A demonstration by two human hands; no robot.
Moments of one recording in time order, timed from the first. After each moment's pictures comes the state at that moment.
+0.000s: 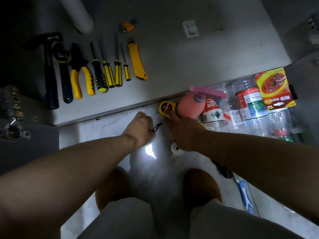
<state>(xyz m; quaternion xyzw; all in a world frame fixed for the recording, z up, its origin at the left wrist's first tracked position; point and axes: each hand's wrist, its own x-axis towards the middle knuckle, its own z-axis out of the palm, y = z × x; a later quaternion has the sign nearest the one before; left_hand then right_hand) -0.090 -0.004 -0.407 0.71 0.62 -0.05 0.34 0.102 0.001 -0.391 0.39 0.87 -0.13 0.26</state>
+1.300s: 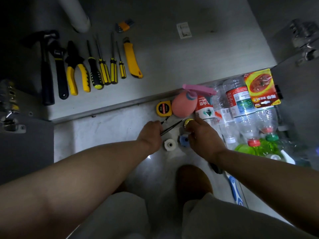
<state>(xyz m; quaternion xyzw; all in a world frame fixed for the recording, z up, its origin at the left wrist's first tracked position) -0.037 -0.033 -0.404 0.62 0.64 -0.03 0.44 0.168 -0.046 -0.380 0.61 0.74 -0.28 -0.03</state>
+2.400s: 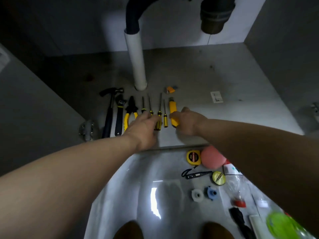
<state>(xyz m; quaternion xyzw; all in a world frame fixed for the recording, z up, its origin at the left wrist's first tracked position) -0.172 0.051 -0.274 0.69 0.68 0.00 0.25 0.007 0.125 -0.270 0.51 0.81 -0.25 0.14</state>
